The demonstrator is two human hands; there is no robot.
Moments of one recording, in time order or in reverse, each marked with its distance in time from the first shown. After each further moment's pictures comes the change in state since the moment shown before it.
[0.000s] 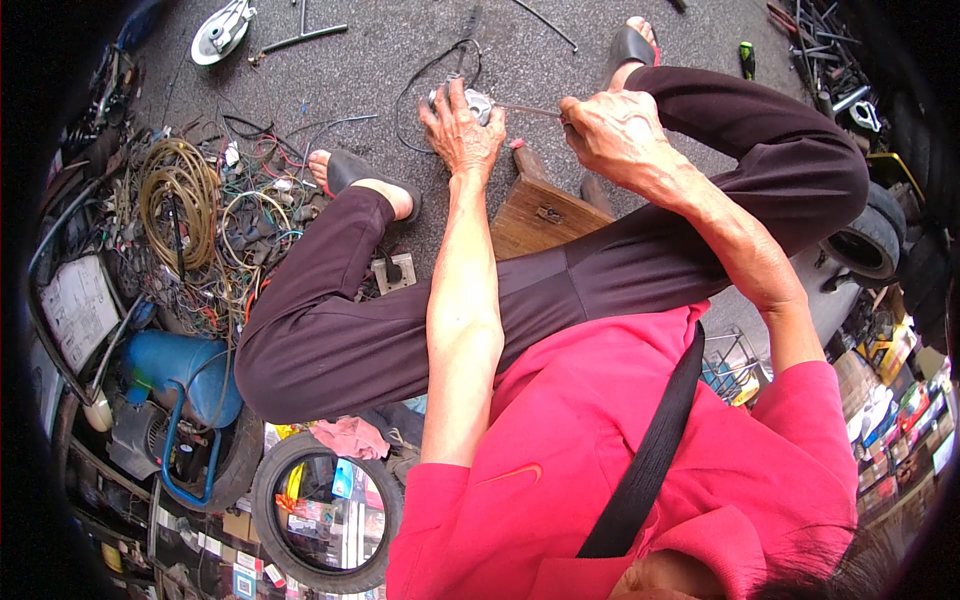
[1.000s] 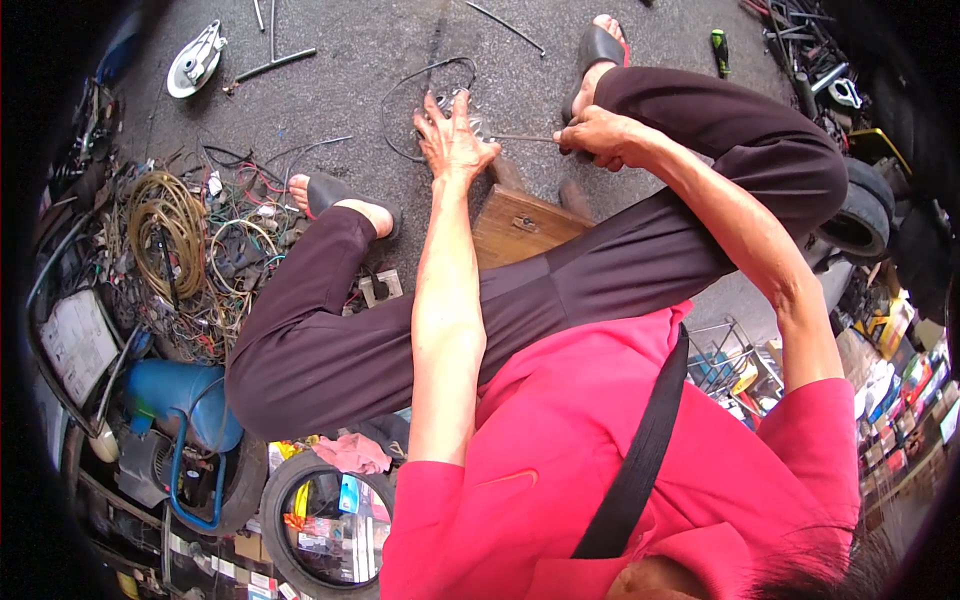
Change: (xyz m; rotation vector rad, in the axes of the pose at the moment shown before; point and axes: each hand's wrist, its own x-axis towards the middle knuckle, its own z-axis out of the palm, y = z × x) left_hand 0.006 0.016 0.006 0.073 -0.403 0.011; right_hand 0.004 0.052 0.022 1.073 -0.728 0.821
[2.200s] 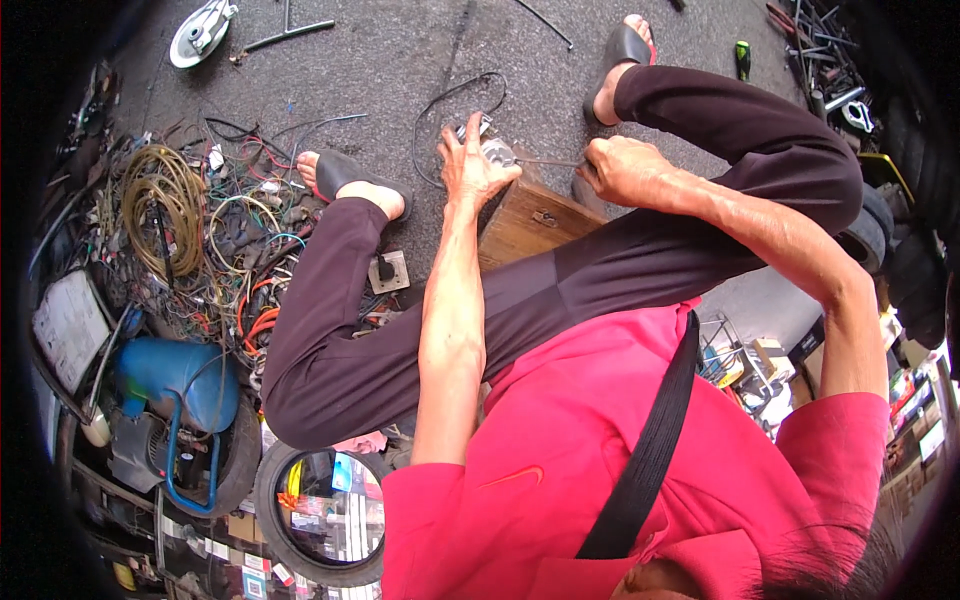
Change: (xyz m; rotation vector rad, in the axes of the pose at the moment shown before) left_hand -0.041 -0.023 -0.003 -0.193 -0.213 -0.180; right_hand -0.036 -0.012 0.036 -0.949 0.162 -0.265
